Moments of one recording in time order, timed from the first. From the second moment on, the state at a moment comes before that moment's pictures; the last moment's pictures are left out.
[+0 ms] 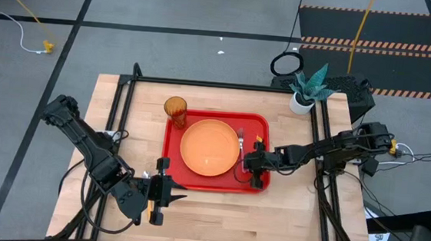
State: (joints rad) left arm -0.71 1.47 1.36 -0.59 -0.63 -0.34; right arm 0.13 1.52 0.59 -0.04 0.08 0.19
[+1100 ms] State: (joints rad) left arm -0.71 1.47 1.36 -0.60 -0.63 -0.34; right arm 0.11 1.54 0.60 0.04 0.08 0.22
